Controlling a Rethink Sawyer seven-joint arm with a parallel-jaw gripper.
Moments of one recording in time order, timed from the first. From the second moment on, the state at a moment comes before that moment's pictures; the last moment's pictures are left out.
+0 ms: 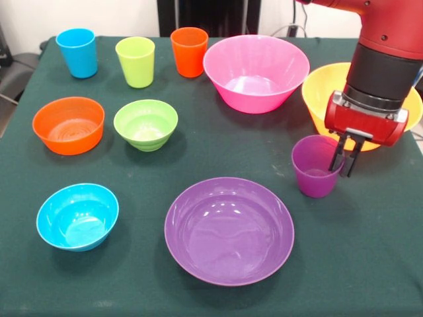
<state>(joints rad) 0.26 -0.23 -0.34 1.23 0.33 0.36 2.08</state>
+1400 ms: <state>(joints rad) 0.17 -0.28 -0.34 1.14 0.33 0.59 2.08</state>
